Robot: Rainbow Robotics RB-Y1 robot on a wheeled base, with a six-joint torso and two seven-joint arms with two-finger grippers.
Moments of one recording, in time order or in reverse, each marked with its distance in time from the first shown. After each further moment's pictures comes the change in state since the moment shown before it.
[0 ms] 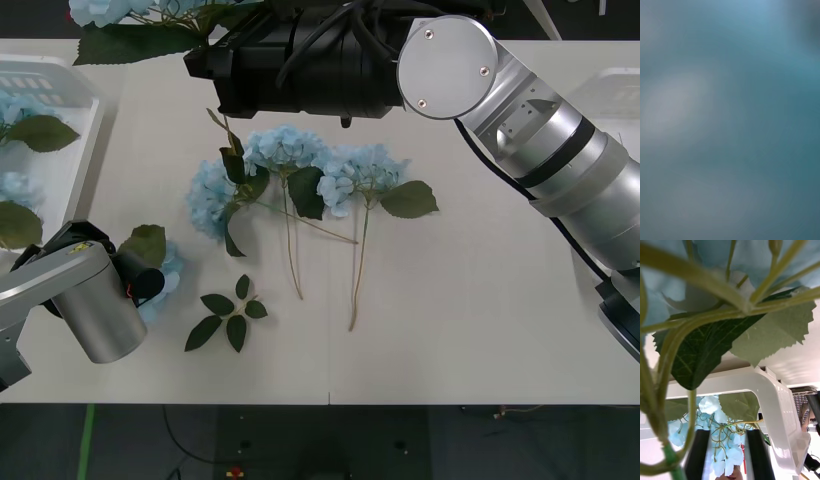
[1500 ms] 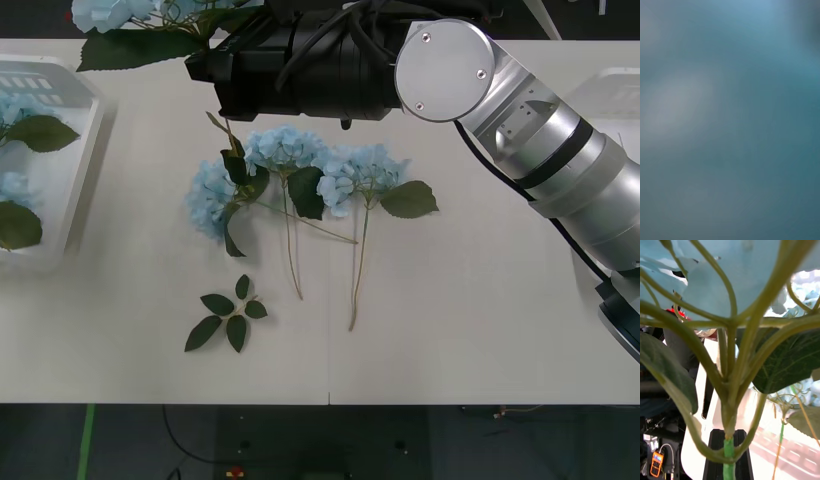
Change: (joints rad) right arm 0.000 0.000 0.008 0.004 0.010 -0.001 0.000; left arm 0.125 0.032 1.069 -0.052 0.491 -0.117 1.224
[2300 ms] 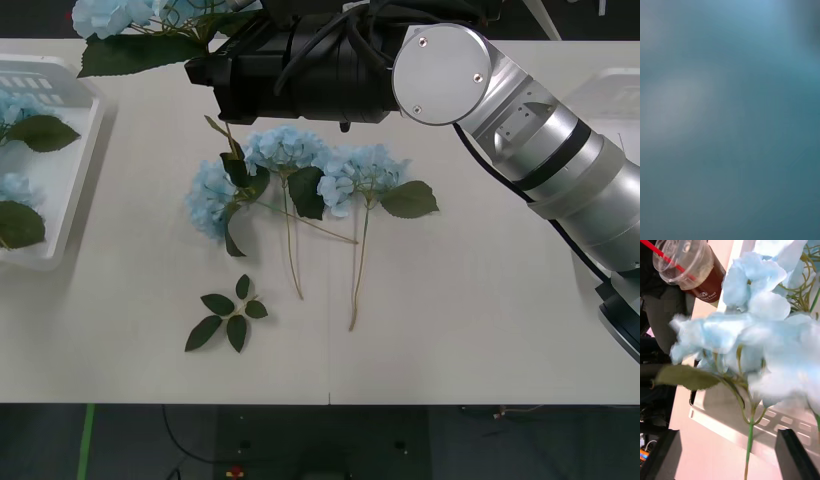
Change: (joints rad) right arm 0.000 0.000 0.009 0.000 0.005 -0.003 0.000; left arm 0.162 0.004 0.000 0.167 0.120 -0.291 0.000
